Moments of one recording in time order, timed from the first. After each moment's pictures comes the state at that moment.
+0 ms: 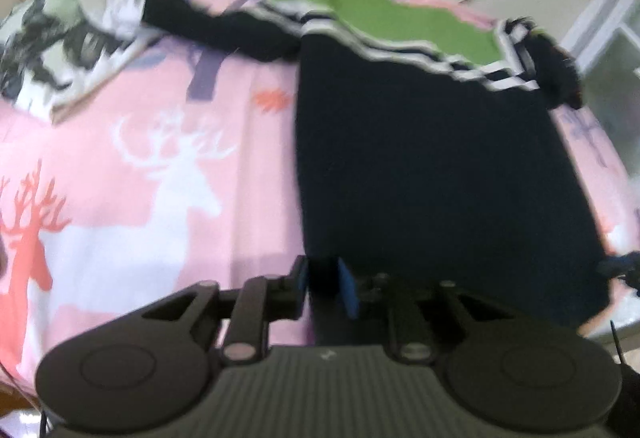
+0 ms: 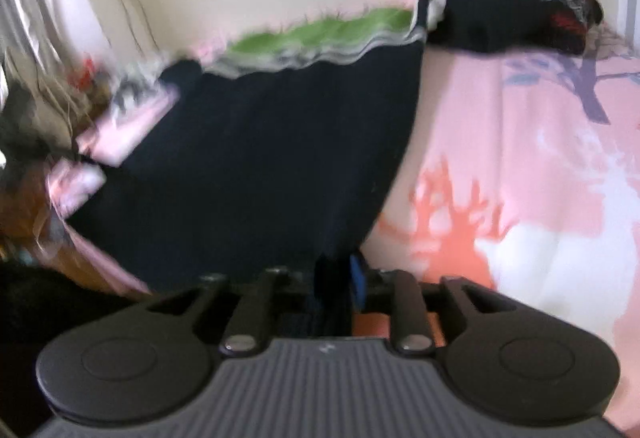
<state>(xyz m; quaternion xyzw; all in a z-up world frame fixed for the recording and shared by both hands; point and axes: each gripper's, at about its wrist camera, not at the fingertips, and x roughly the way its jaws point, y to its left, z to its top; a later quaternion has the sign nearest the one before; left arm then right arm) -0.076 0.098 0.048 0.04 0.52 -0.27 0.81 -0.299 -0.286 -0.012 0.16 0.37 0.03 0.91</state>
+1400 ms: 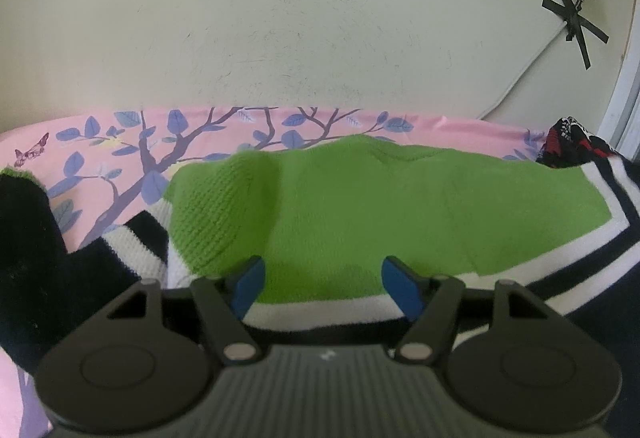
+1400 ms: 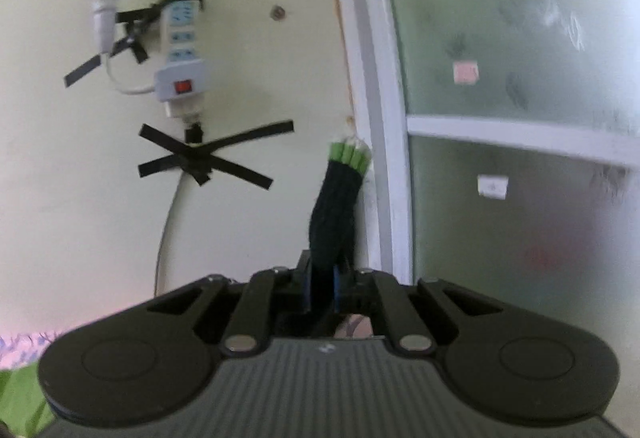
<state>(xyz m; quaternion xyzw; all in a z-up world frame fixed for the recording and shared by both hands) 0.074 -0.074 0.024 0.04 0.35 -0.27 0.89 -0.171 -0.486 0.120 0.14 0.11 -0.39 0.91</state>
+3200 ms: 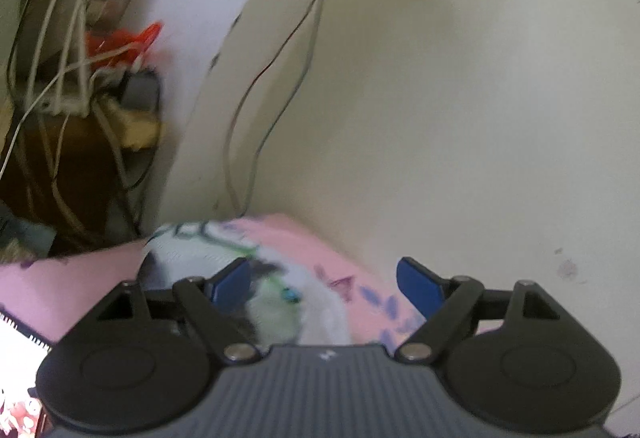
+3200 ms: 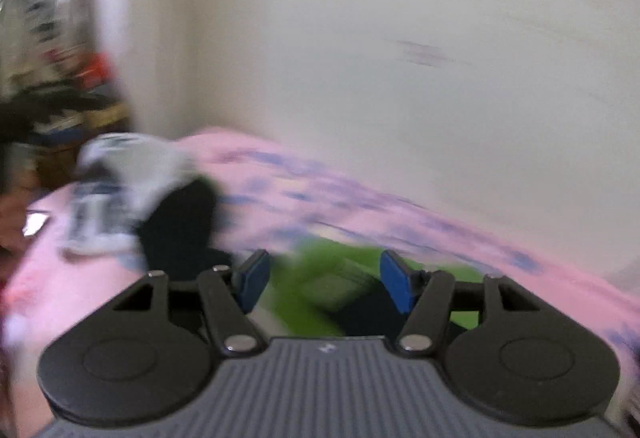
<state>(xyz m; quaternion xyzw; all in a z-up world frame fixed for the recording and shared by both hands) 0.114 0.221 0.101 -0.25 0.20 0.02 0.95 0.086 -0.133 0.072 -0.05 0.28 0.12 0.95</state>
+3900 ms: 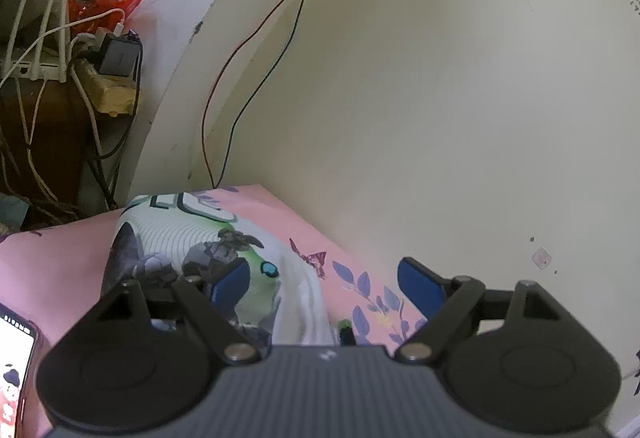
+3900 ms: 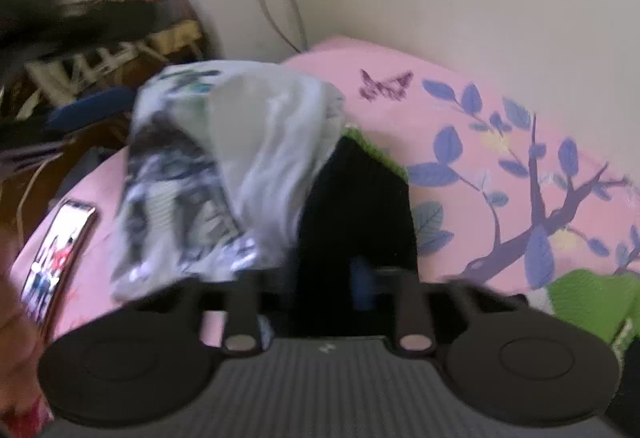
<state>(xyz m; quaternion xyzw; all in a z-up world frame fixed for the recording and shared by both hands) 0.112 0.226 0.098 -0.28 0.21 -0.04 0.94 0.189 0.006 0.027 -0.03 0.42 0.23 0.88</state>
